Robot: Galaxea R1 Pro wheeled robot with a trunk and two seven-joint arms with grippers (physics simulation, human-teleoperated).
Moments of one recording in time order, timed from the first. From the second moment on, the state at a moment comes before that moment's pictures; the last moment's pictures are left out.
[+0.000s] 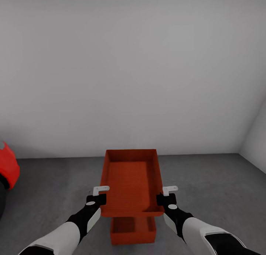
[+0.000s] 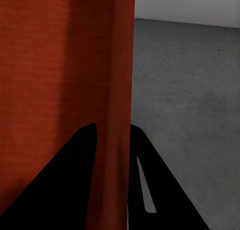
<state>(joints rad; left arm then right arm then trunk) -0.70 -0.09 -0.16 -0.26 0.19 0.00 0.25 -0.78 0.12 0.03 -0.03 0.11 -0.21 -0.21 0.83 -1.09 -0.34</state>
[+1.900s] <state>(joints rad) -0.70 -0.09 -0.16 -0.26 0.19 0.00 0.25 -0.78 0.12 0.03 -0.03 0.11 -0.21 -0.21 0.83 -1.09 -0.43</state>
